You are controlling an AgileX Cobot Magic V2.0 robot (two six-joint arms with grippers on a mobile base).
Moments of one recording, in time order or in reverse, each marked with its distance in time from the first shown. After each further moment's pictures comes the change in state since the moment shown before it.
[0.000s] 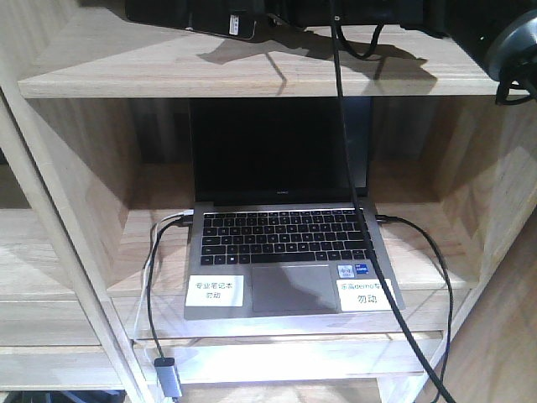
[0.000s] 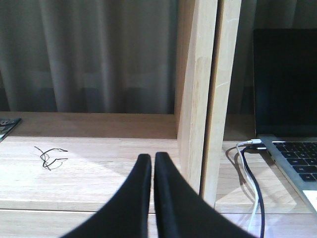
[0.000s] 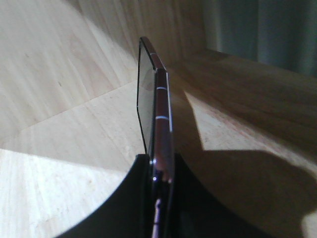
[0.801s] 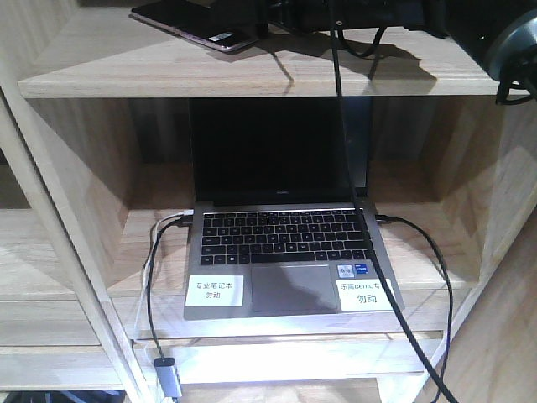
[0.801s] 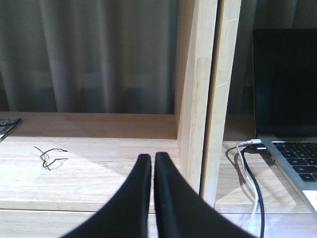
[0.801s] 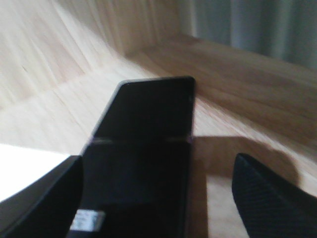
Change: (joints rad) left arm 0.000 0.000 0.000 0.000 0.000 0.000; right arm 0.000 -0.005 0.000 -0.125 -0.028 0.059
